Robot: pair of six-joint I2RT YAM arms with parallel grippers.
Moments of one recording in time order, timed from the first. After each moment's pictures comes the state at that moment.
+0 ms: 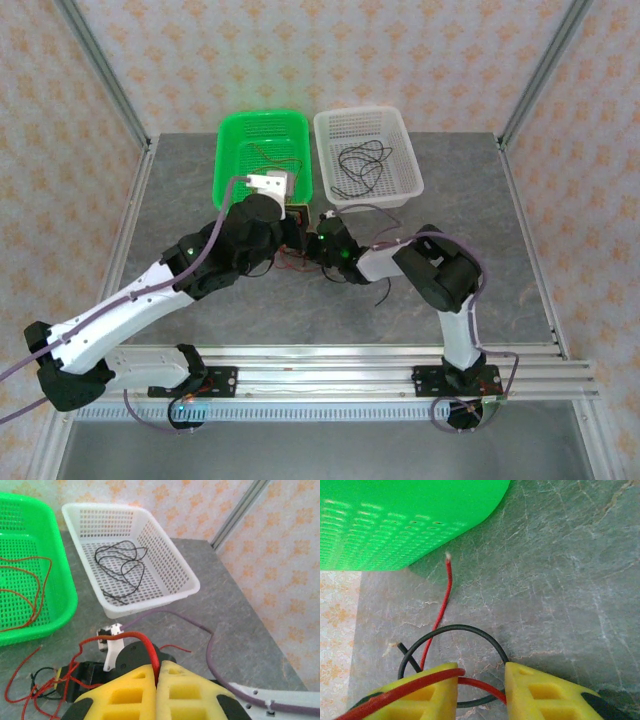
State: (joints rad) left arm -0.89 1.15 1.31 -0.60 -0.37 -0.59; right arm 0.77 2.01 0.97 0.49 -0.11 1.01
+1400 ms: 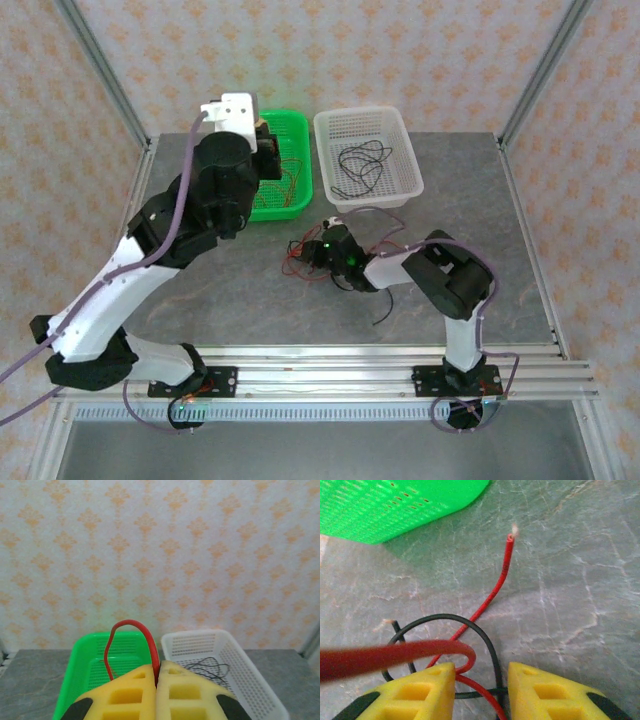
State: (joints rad) left arm -0.80 1.36 1.87 -0.68 -0.81 -0.23; right arm 0.78 1.90 0.86 0.41 -0.02 0.82
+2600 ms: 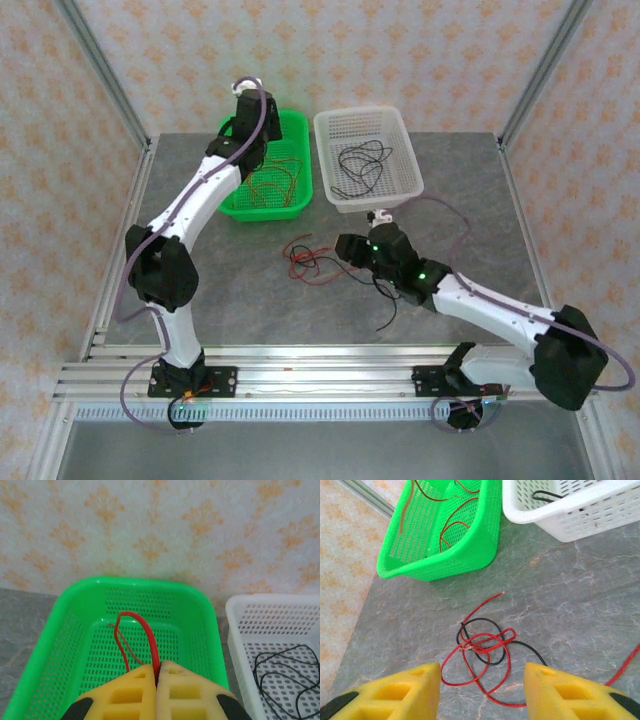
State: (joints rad) left arm -0.31 1.90 1.76 -0.34 -0.39 -0.33; right arm 0.78 1.12 0.68 -0.08 0.13 0.79
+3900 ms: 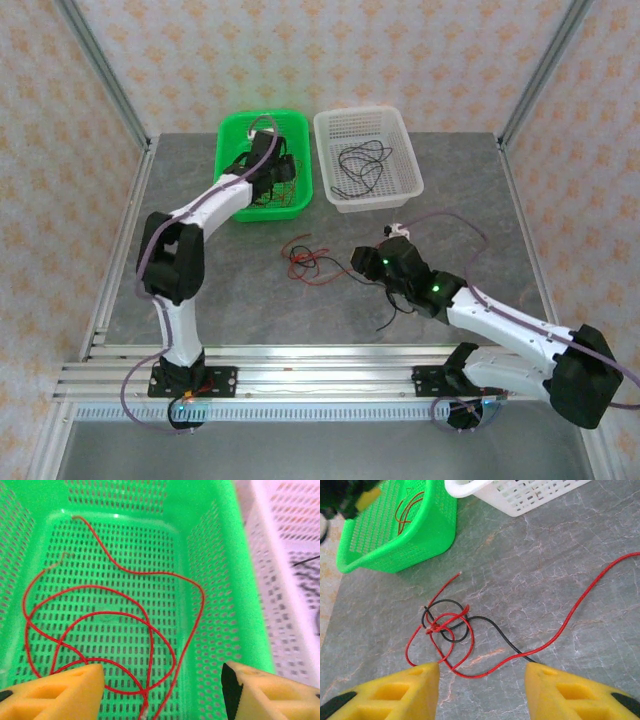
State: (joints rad) left arm -0.31 1.91 1.54 -0.32 -0.23 -0.44; right arm 0.79 1.04 0.62 -0.20 0.17 0.88
